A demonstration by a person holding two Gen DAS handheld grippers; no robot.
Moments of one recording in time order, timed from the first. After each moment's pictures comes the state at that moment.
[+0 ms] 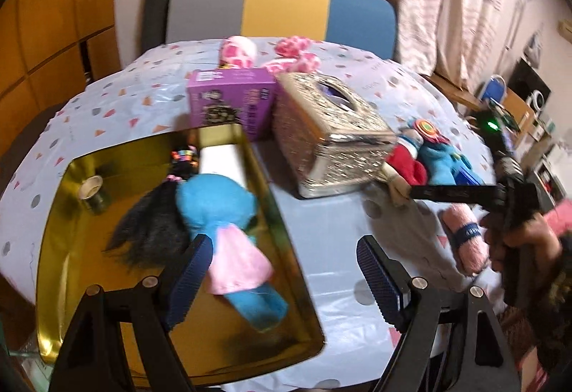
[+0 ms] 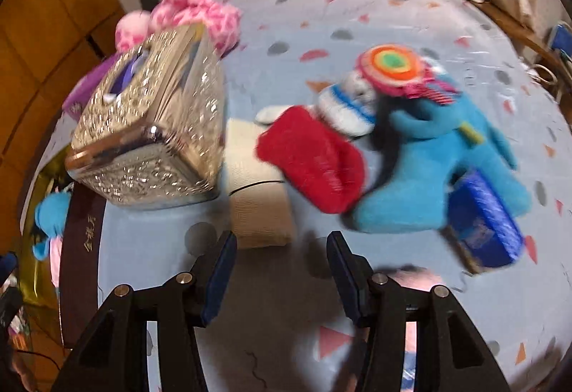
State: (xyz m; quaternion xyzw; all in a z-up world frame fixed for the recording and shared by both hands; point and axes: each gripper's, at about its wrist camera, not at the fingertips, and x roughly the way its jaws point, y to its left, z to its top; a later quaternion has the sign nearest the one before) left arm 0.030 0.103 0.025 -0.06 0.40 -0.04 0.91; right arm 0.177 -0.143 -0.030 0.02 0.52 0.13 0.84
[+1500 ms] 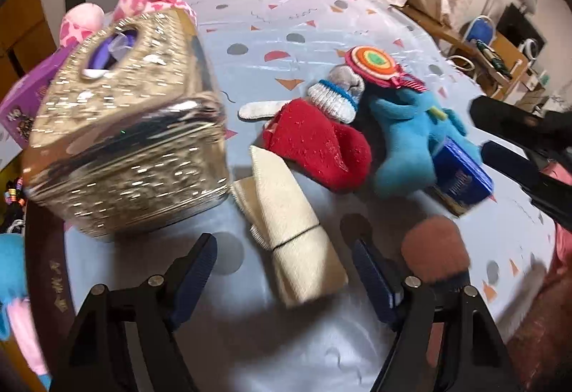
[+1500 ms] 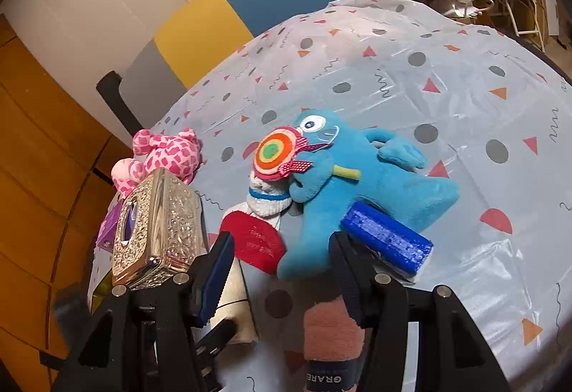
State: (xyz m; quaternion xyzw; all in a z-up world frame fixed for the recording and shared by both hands) left arm 0.157 -0.075 -0.039 -0.01 0.50 -0.10 0.86; right arm 0.158 -0.262 0.021 0.24 0.41 0.07 0.88
